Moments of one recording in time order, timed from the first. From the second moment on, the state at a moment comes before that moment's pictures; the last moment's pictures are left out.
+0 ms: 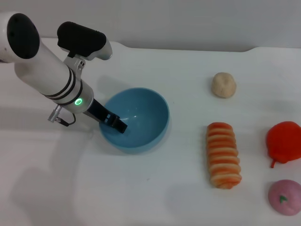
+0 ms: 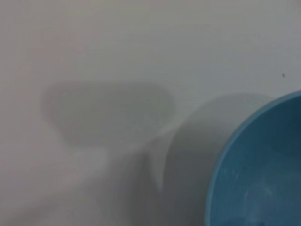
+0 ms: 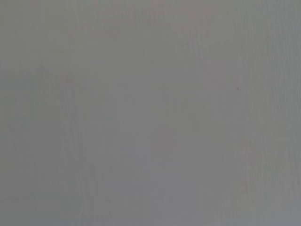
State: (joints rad) left arm -0.72 -2.06 1.50 0.78 -0.58 -1.05 0.39; right arm 0.49 2.08 -0.81 -0.05 -0.56 -1.06 0.38
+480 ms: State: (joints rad) left arm -0.72 -2.06 1.47 0.78 -0.59 -1.06 0.38; right arm 0.49 2.08 -0.81 -0.05 -0.56 -1.06 0.38
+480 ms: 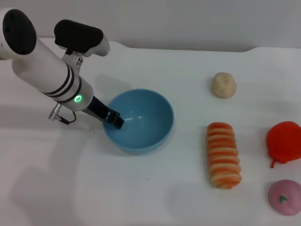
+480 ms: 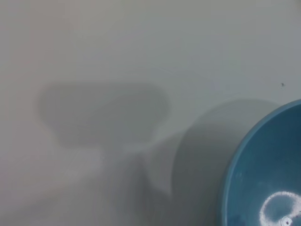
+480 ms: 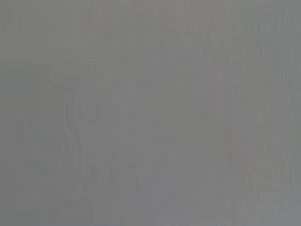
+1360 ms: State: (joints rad) left arm -0.74 -2.06 1.45 0.79 -0.65 -1.04 0.38; right arm 0.49 2.08 -0.80 -0.06 -0.56 -1.05 0.39
